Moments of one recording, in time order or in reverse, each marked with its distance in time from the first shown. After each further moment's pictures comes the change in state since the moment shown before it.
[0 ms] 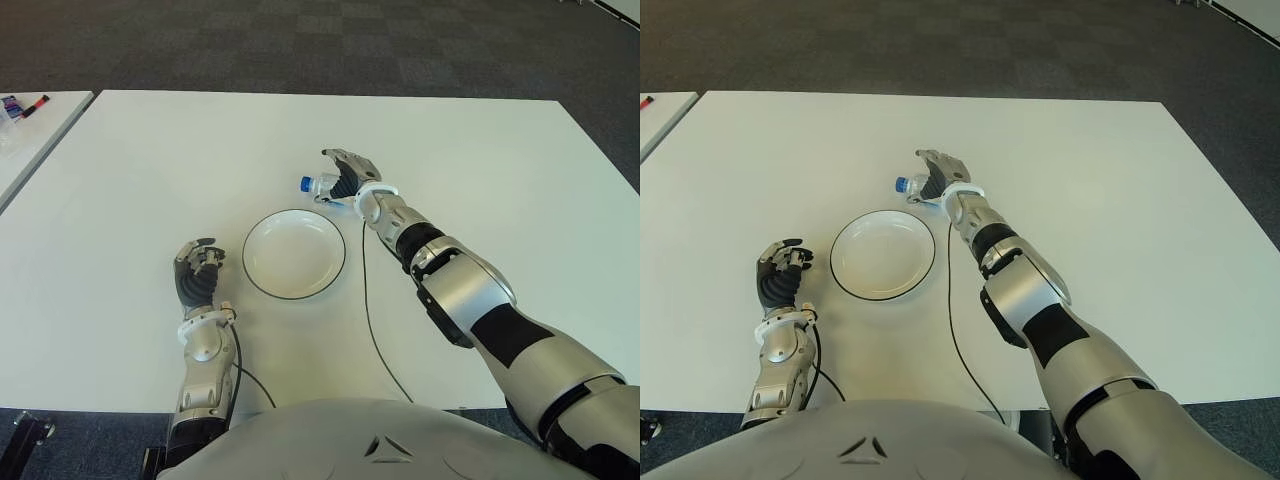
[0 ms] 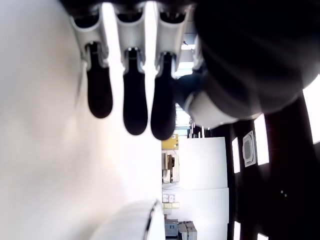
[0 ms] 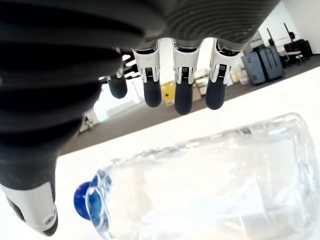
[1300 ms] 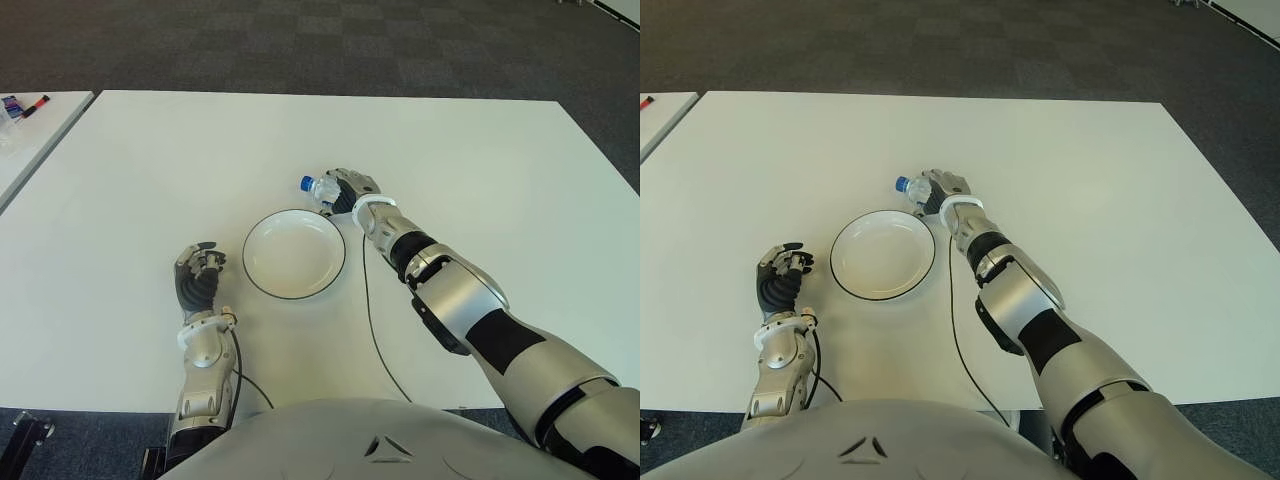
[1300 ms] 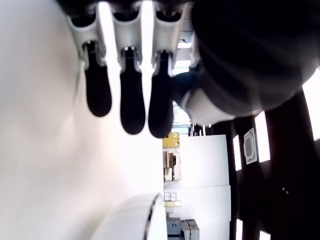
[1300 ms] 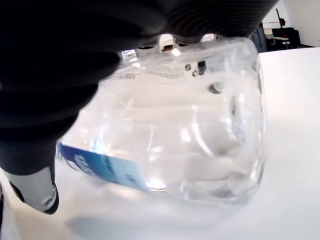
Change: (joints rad) left arm 0.042 -0.003 -0.028 -0.047 0.017 0.022 0.000; right arm 0.049 0.039 0.051 0.014 -0.036 0.112 0.067
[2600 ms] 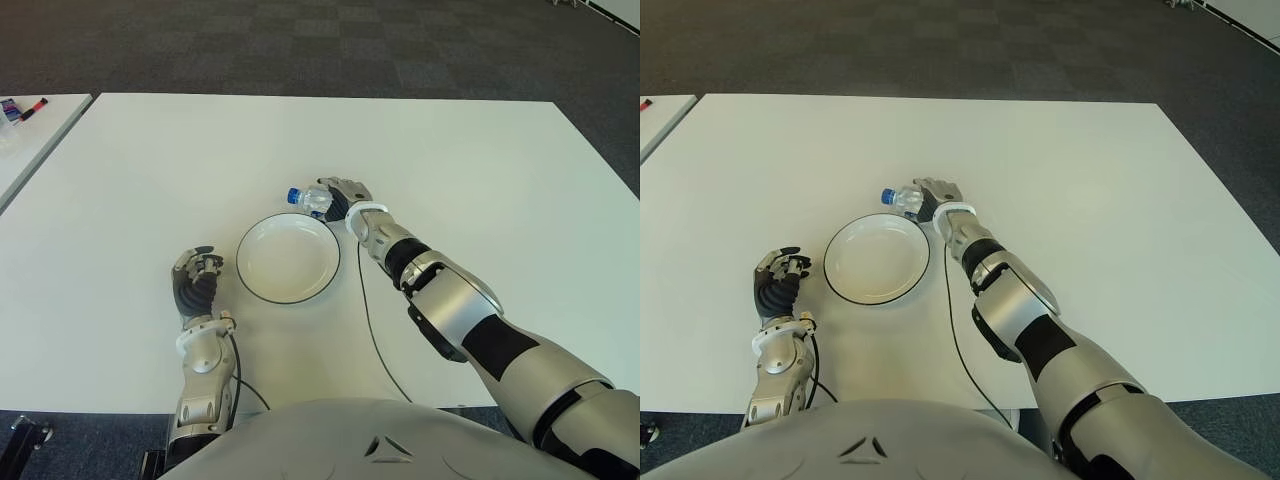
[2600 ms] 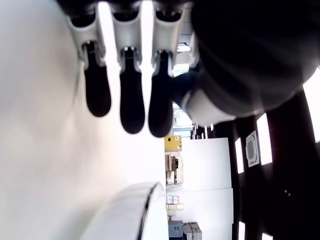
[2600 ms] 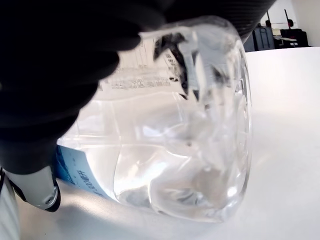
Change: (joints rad) left arm 0.034 -0.001 -0.014 -0.043 0.000 0.018 0.026; right arm 0.019 0.021 0.042 -0.013 -0.021 -0.008 0.014
